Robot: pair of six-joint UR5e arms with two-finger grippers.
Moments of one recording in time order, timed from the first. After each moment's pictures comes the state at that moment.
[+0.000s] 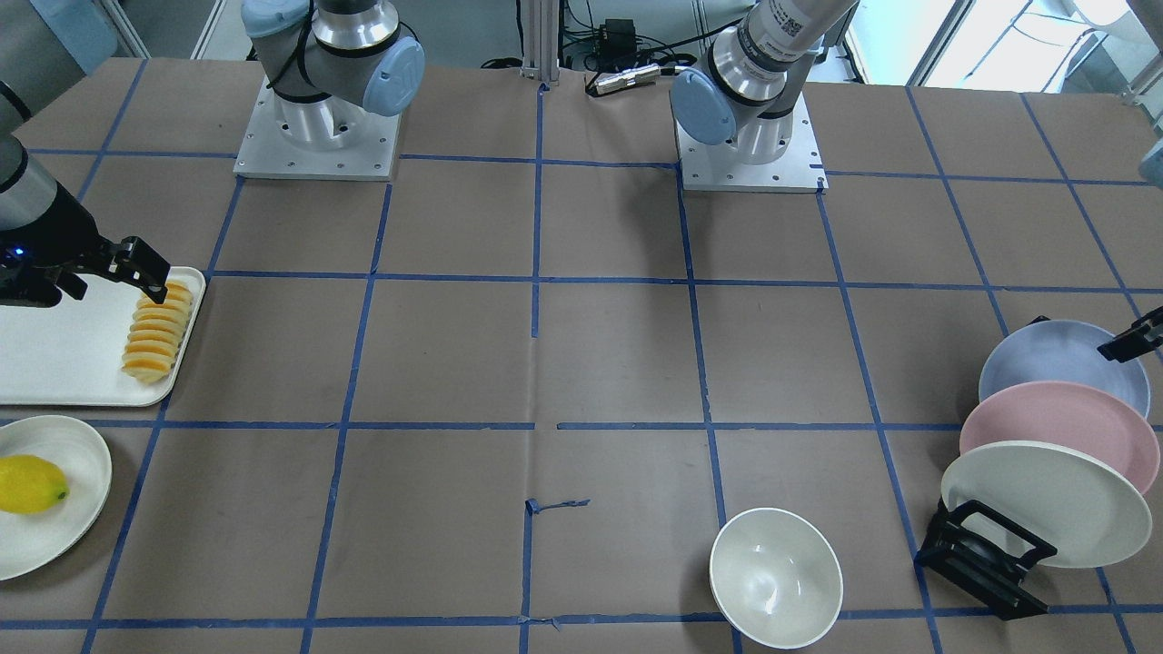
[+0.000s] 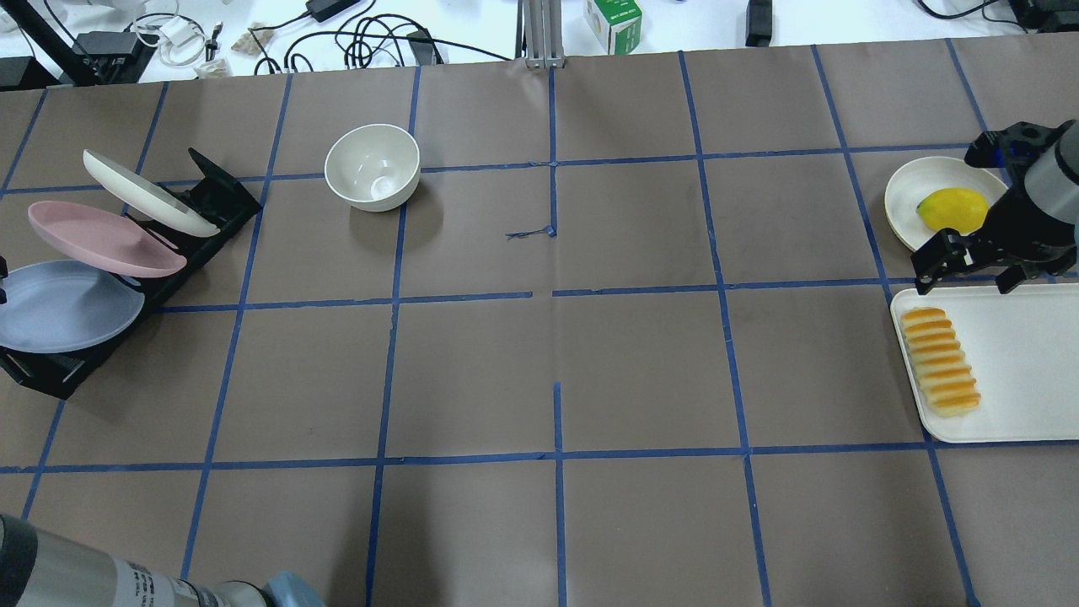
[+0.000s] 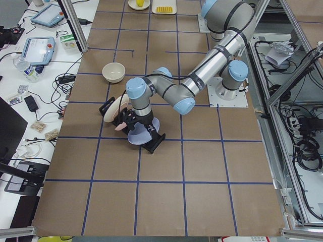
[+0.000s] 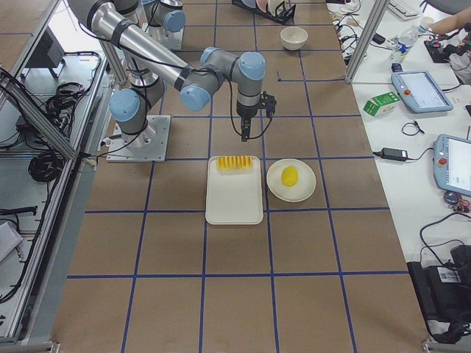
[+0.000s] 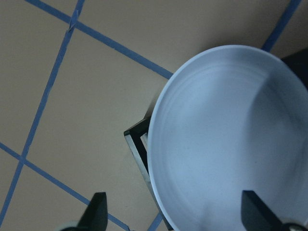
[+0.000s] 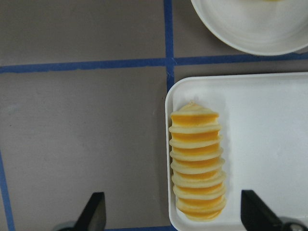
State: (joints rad) left arm -0.80 -1.96 -1.60 -1.16 1.83 0.23; right arm 1.08 -1.56 2.00 -1.98 -1.60 -0.45
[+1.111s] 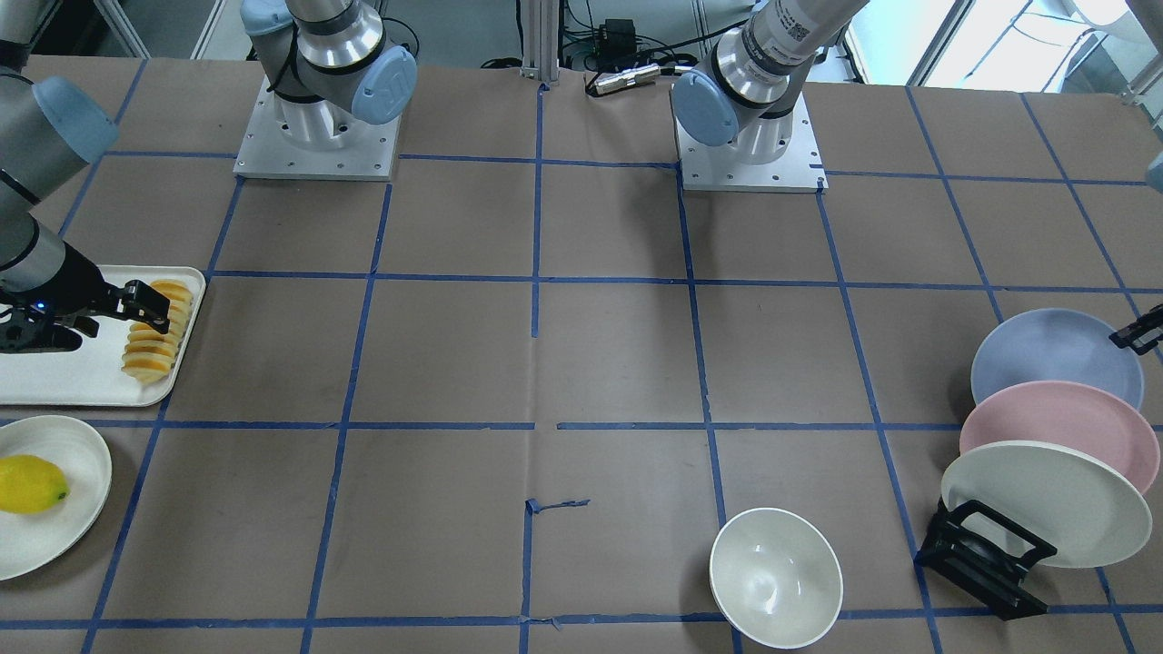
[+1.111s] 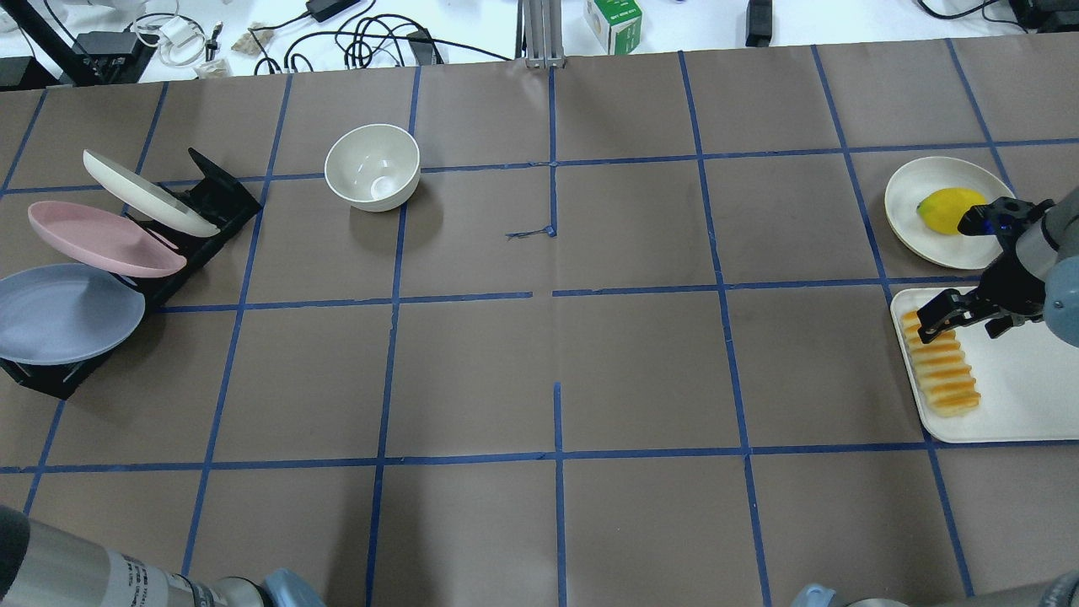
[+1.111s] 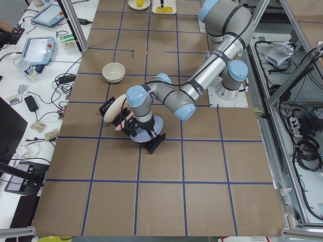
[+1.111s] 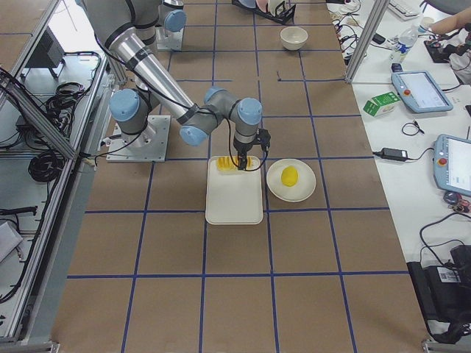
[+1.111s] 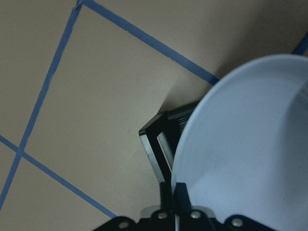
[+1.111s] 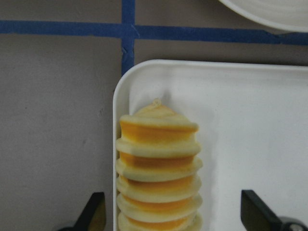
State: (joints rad) left arm -0.78 -1.98 -1.59 -1.17 1.81 0.23; right arm 0.97 -1.37 2.08 -2.19 -1.59 -0.65
